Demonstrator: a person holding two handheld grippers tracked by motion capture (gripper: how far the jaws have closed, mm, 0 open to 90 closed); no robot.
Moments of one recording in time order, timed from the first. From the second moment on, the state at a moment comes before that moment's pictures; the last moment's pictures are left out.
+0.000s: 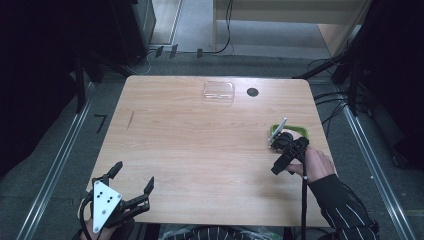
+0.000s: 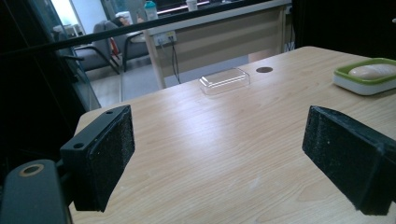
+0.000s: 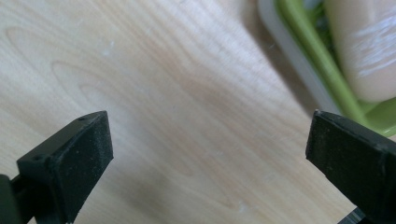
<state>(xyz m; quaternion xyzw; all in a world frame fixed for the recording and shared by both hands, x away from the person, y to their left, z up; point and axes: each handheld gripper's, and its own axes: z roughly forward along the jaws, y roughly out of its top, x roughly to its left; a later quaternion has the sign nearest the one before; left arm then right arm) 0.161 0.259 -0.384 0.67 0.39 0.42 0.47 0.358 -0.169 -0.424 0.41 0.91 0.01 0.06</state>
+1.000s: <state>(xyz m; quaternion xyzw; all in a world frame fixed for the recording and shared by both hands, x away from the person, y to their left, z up) 0.170 0.252 -0.384 0.68 0.38 0.41 0.47 0.297 -0.188 -0.456 0.42 0.91 0.00 0.06</state>
